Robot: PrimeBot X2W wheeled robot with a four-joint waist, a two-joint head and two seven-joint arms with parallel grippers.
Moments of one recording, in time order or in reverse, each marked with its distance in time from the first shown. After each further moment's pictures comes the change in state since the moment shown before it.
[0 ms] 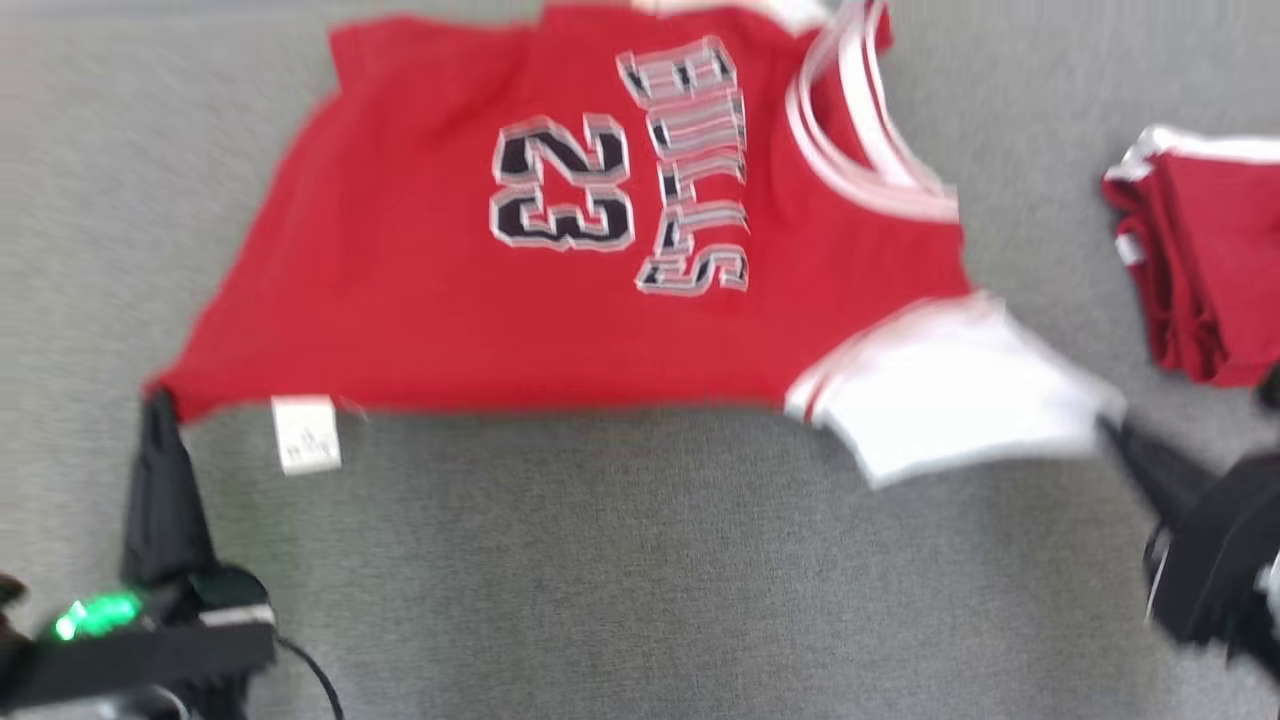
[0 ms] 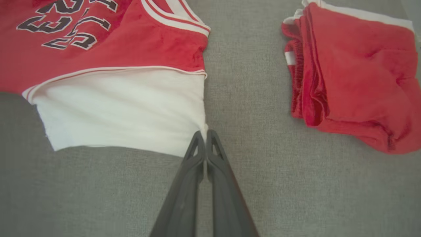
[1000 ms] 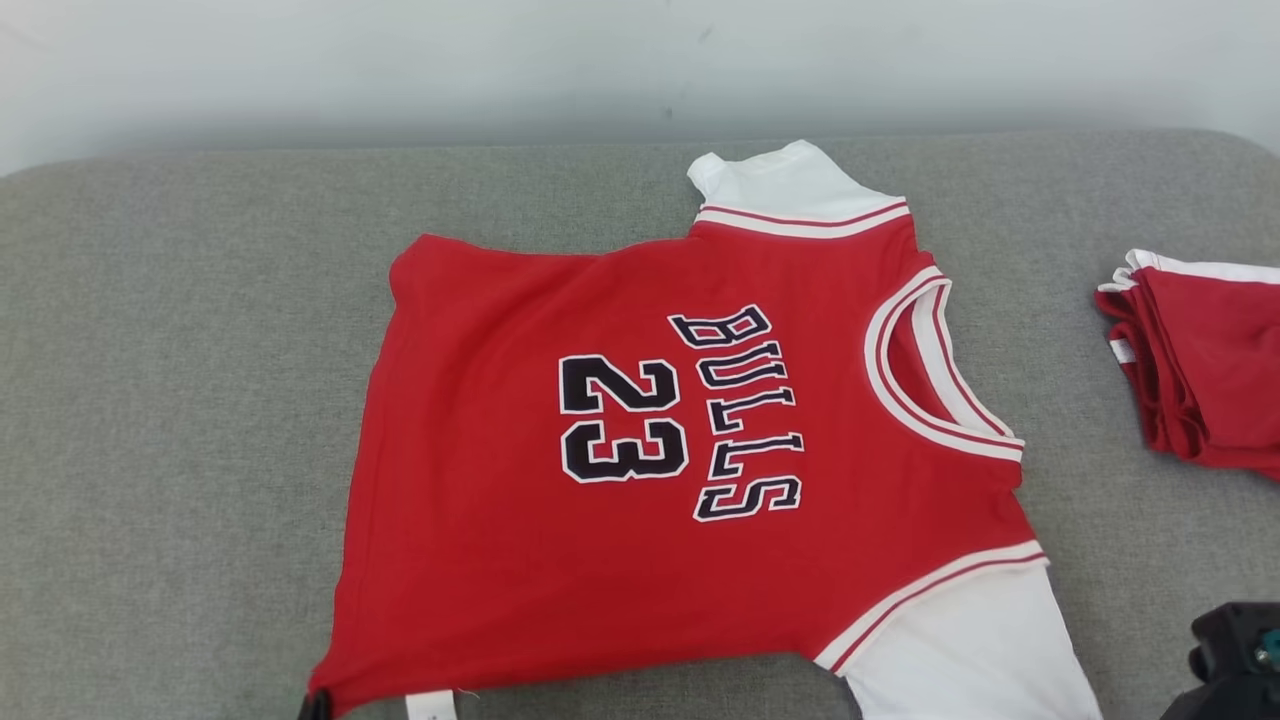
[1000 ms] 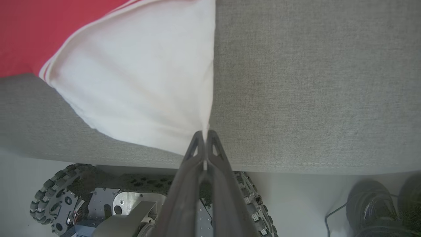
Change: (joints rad) left arm 0.391 -0.085 -0.063 0.095 0.270 0.060 0.124; right arm 0.435 0.158 -0.070 -0.038 -0.071 0.000 0.245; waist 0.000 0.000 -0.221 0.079
